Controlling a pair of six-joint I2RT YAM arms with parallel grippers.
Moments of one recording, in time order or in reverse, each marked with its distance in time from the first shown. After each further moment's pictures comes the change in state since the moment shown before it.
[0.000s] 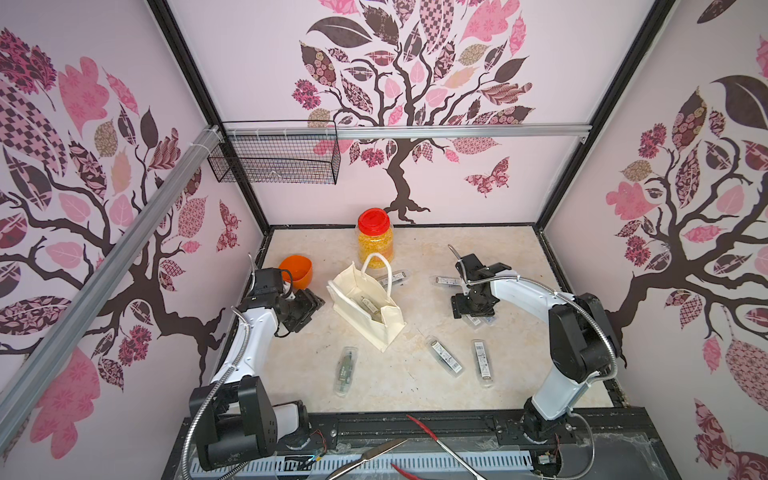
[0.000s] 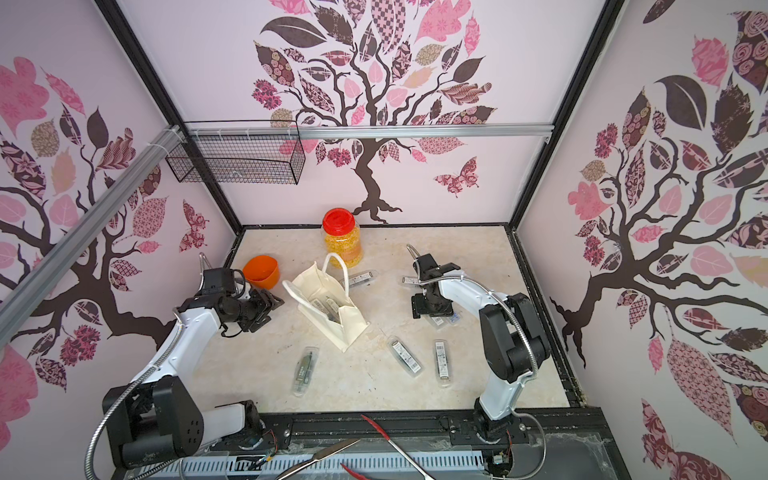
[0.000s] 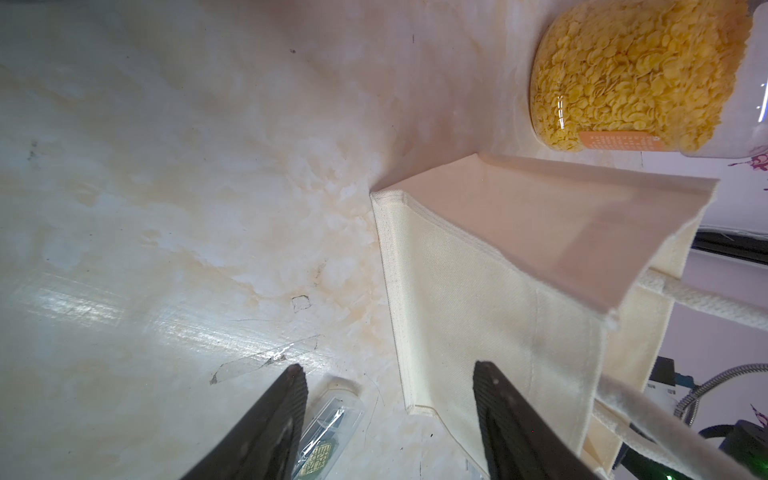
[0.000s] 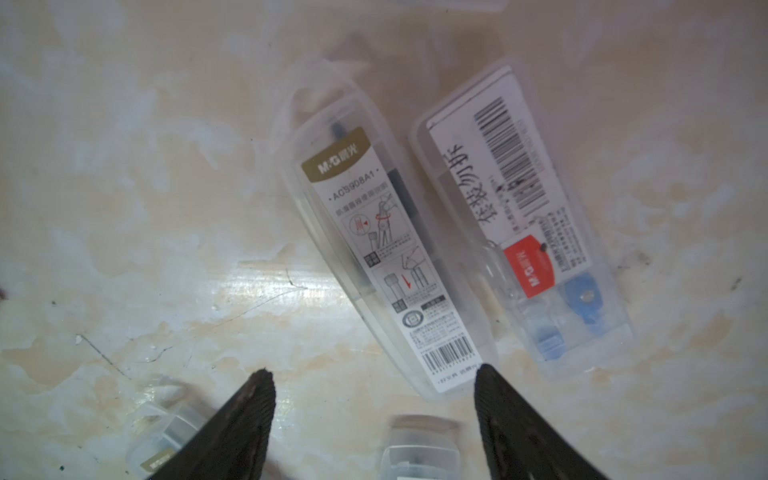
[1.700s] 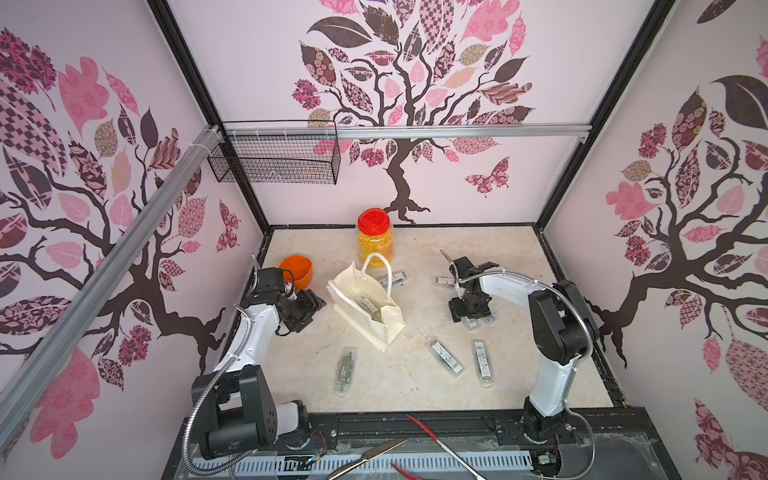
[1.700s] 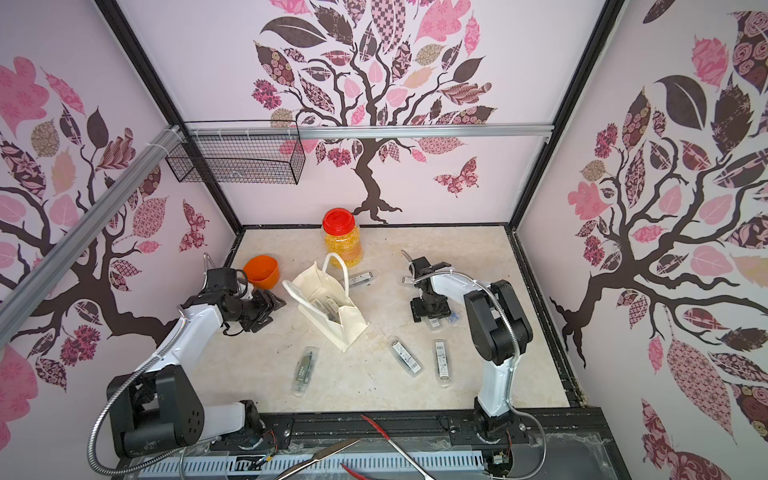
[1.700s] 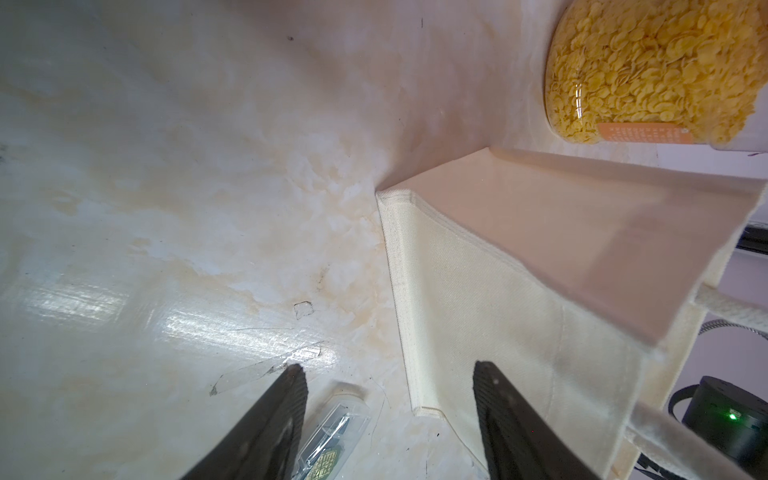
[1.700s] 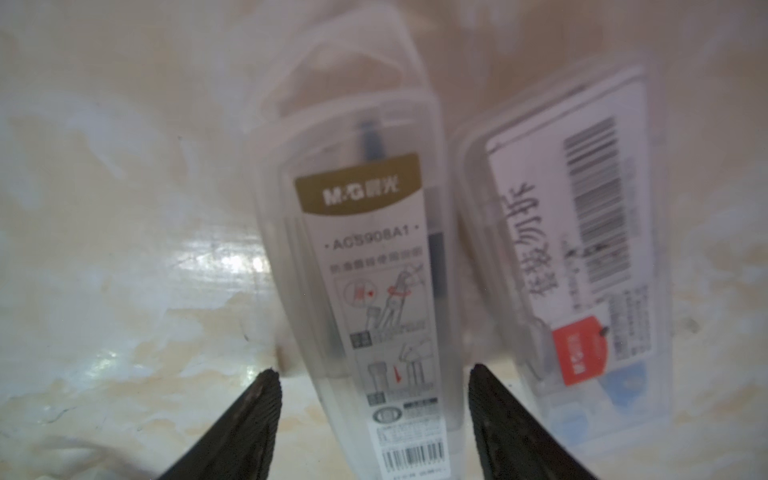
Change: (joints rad) left arm 0.000 0.050 0.000 0.014 0.011 0.023; right arm 0.003 0.147 0.055 -0.021 0.025 -0.090
